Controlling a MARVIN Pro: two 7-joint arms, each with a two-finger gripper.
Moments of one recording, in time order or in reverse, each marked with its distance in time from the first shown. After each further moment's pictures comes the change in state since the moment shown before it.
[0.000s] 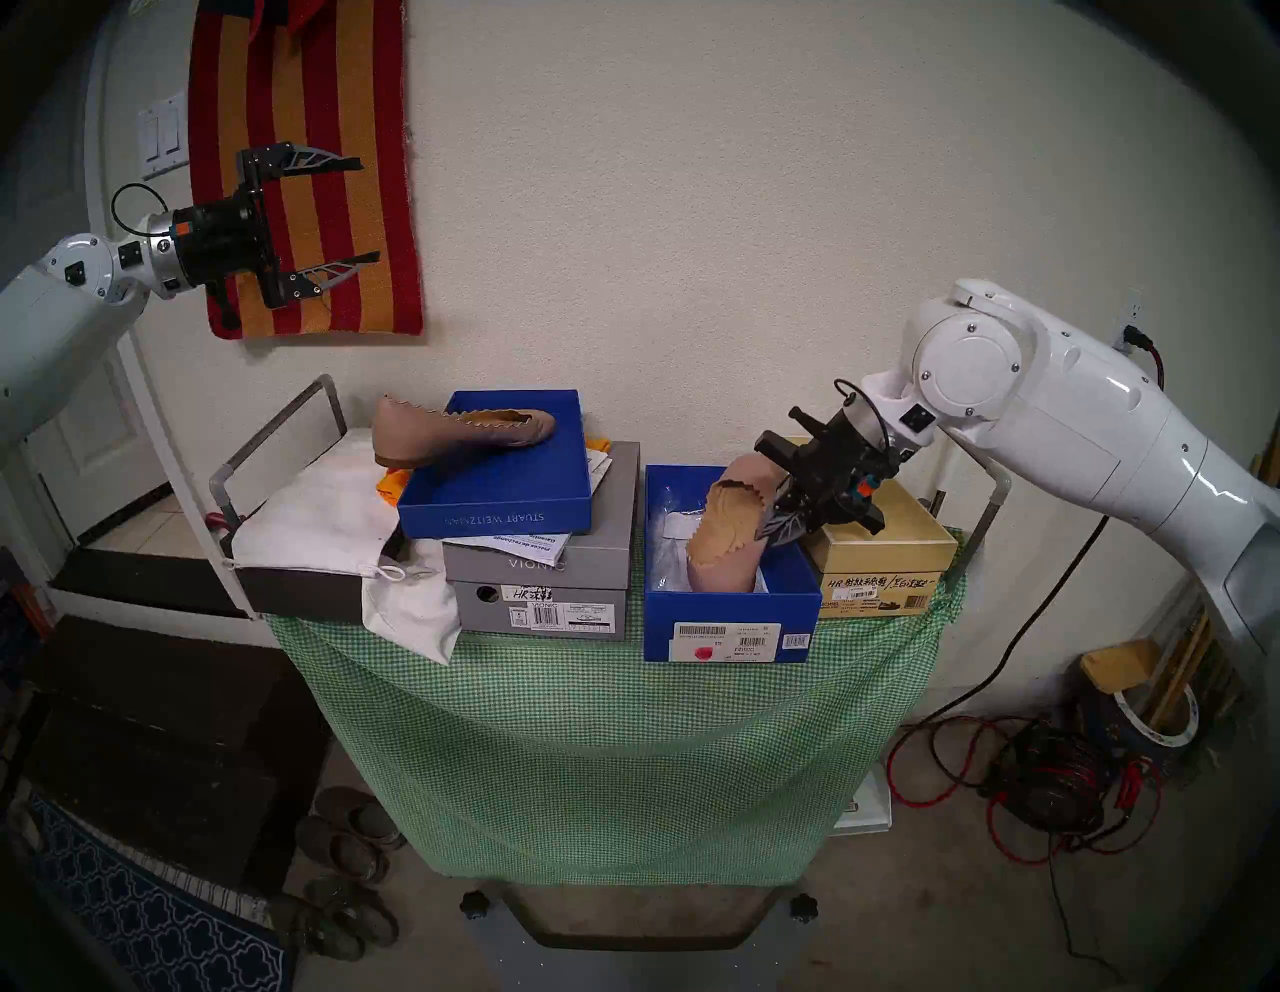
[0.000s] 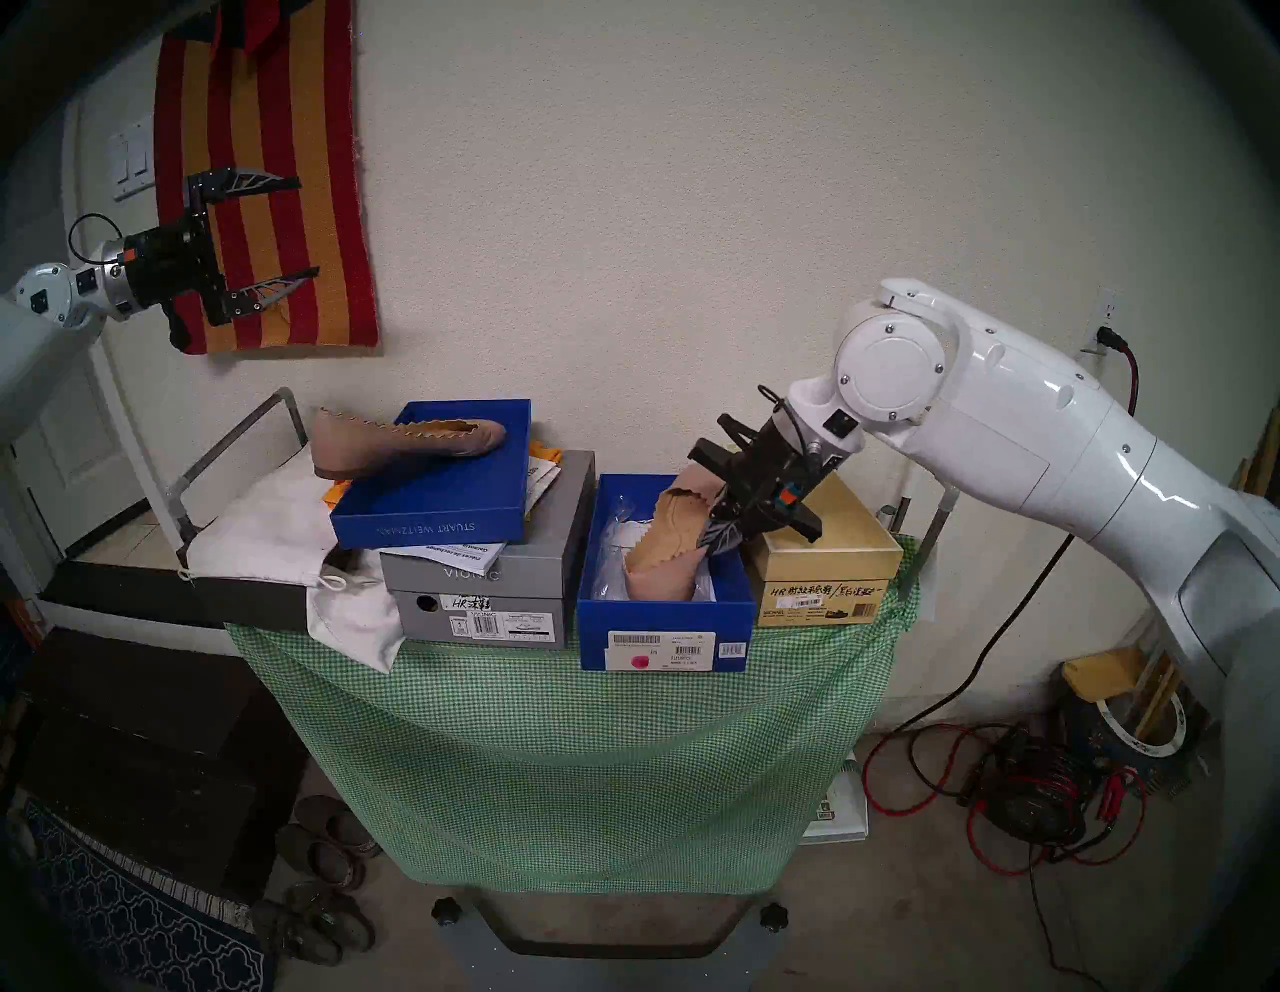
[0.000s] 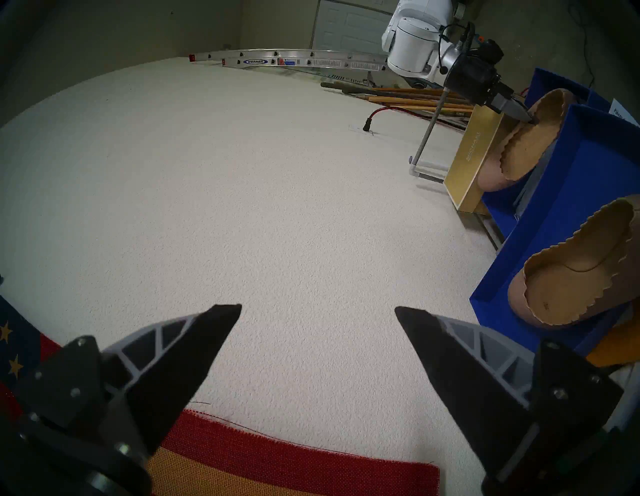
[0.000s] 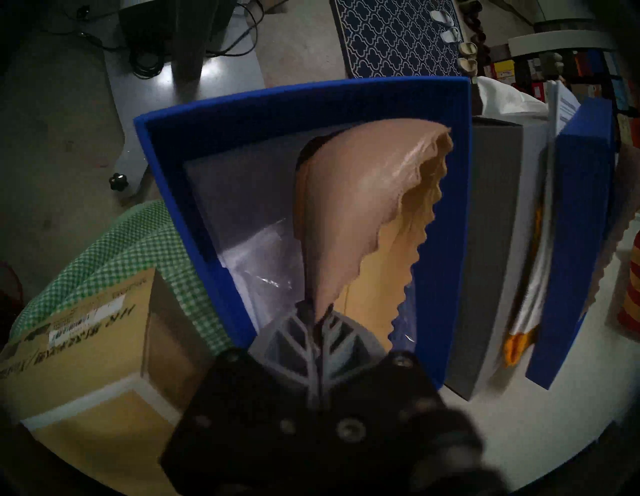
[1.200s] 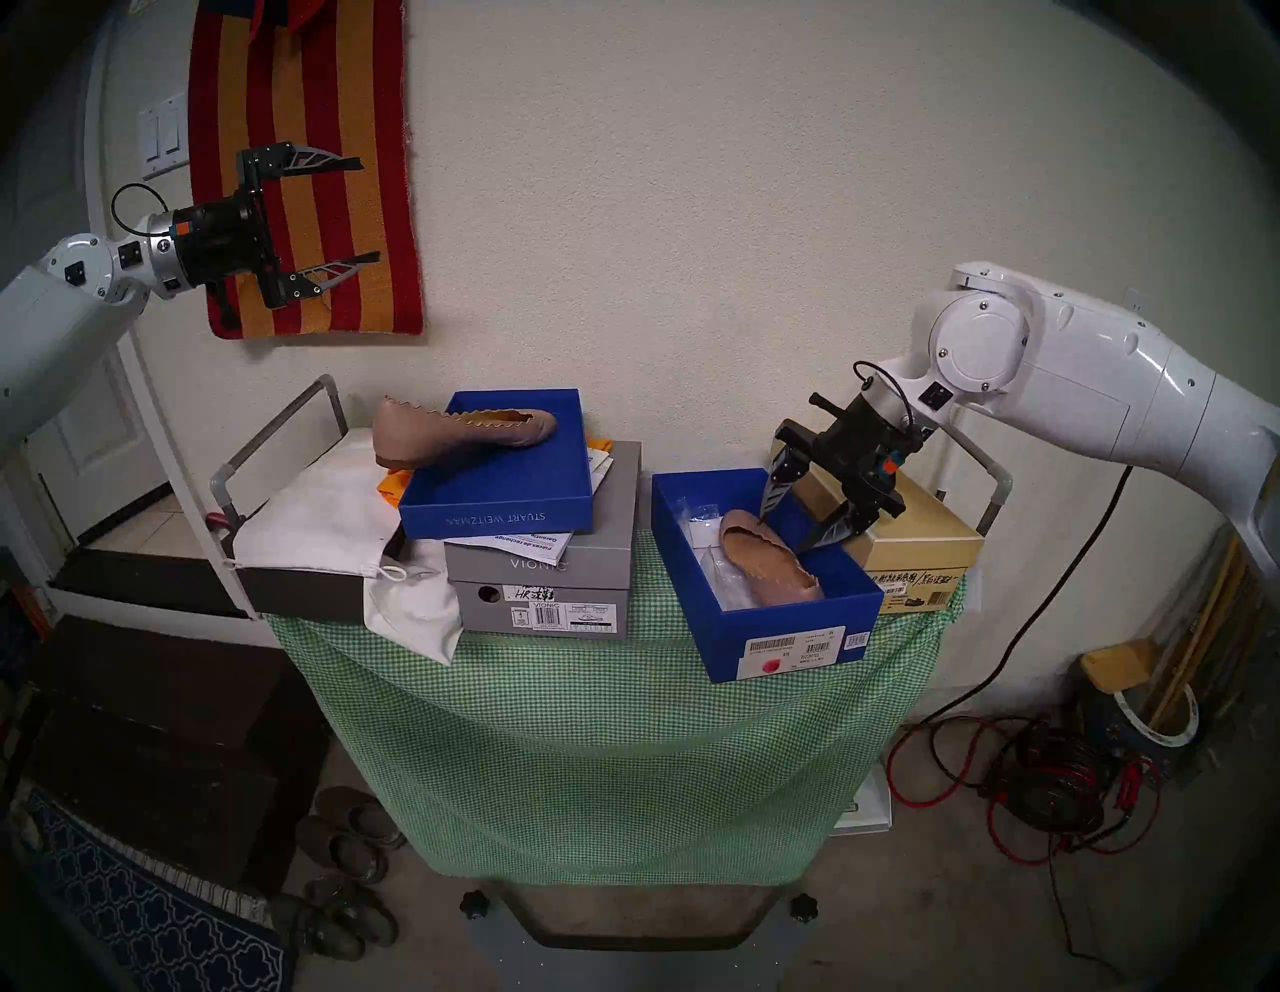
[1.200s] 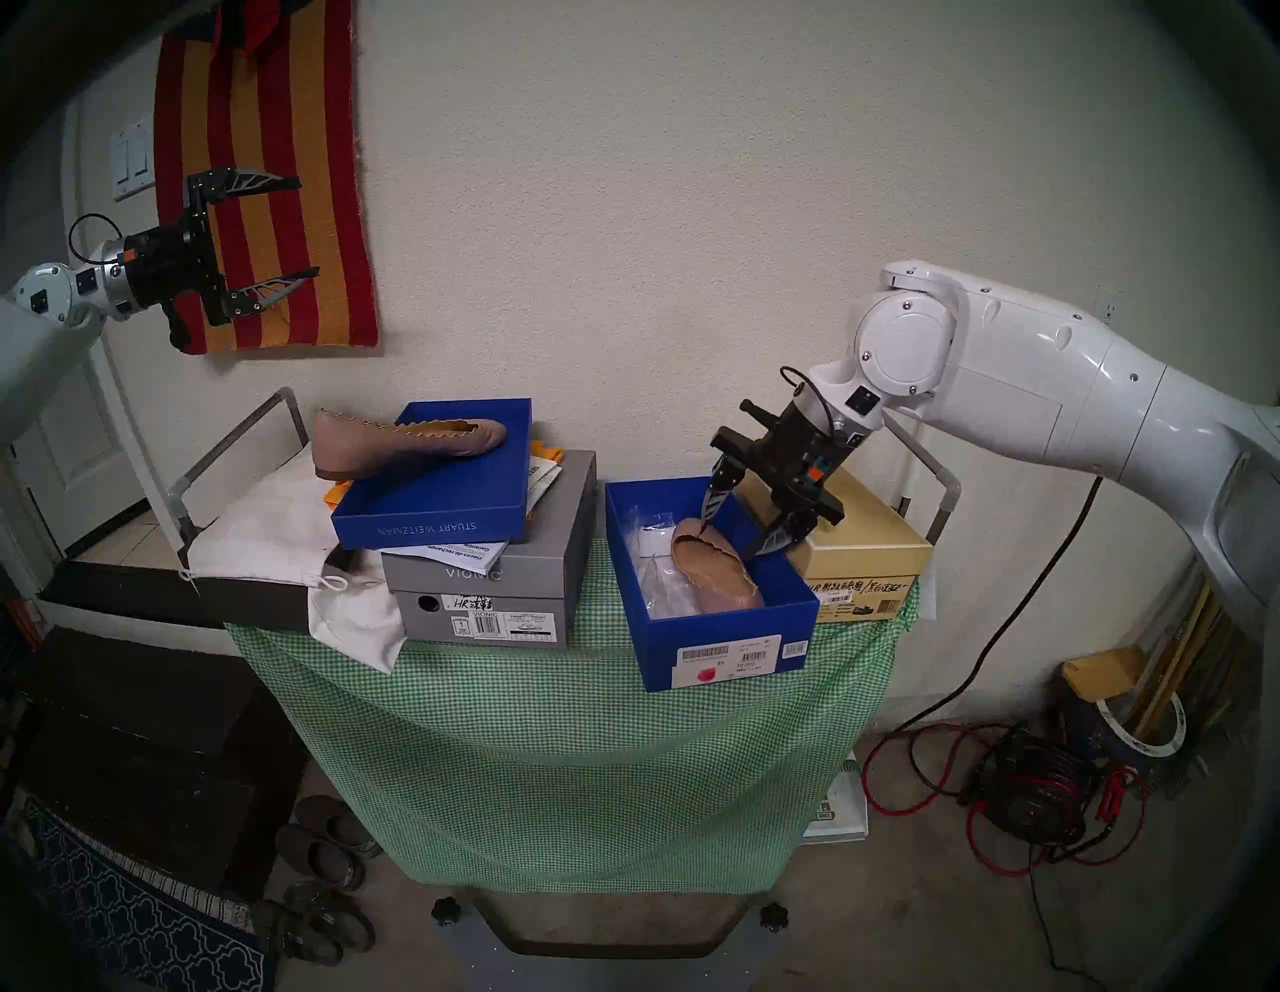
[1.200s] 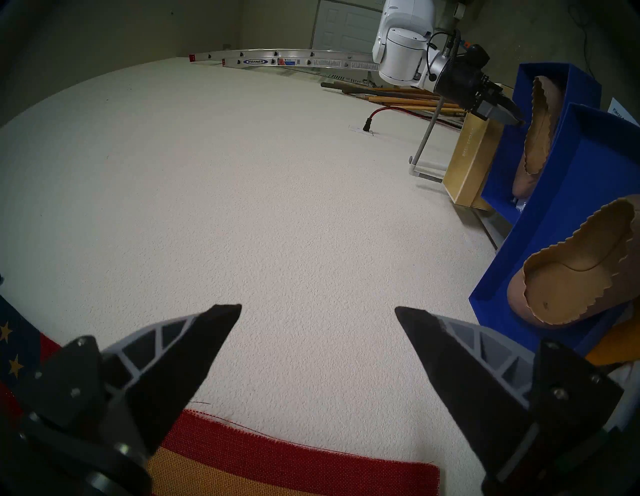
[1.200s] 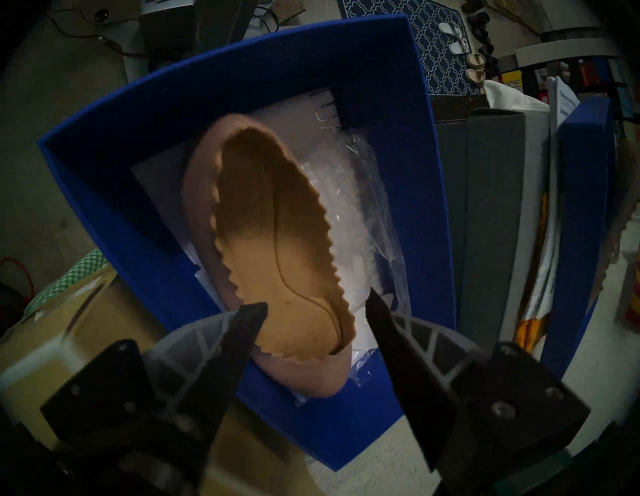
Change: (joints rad) left arm 0.000 0.000 0.000 0.000 0.000 0.000 0.000; right arm 0.338 -0.023 -0.394 0.136 0.164 -0.120 -0.125
